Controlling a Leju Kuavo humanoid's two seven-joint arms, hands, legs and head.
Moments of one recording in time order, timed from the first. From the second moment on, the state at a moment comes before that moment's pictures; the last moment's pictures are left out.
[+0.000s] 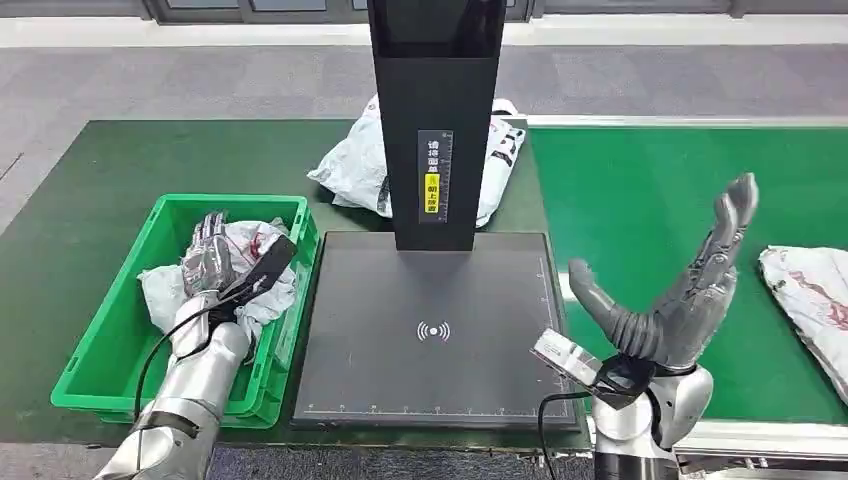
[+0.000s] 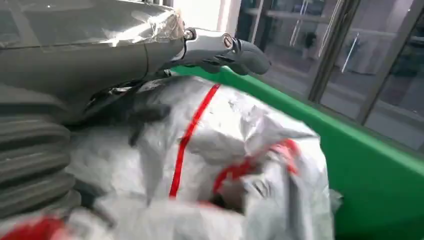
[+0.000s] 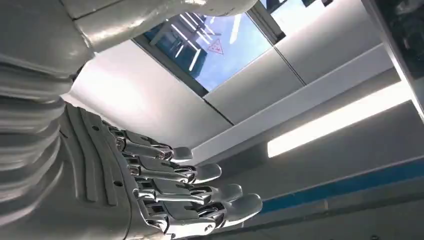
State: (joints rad) left arm -0.57 -0.12 0.32 -0.66 -1.24 0.48 -0.12; right arm -0.11 0.30 -0.04 -1.69 0.92 -0.70 -0.65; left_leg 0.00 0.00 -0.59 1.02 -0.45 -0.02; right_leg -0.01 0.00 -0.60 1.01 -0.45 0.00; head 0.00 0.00
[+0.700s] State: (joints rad) left arm -0.46 -0.17 0.37 -0.95 -1.01 0.43 -0.21; right arm -0.09 0.30 -0.04 -1.70 0.94 -0.70 -0.64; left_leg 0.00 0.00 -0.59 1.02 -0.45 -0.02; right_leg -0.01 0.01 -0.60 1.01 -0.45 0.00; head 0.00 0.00
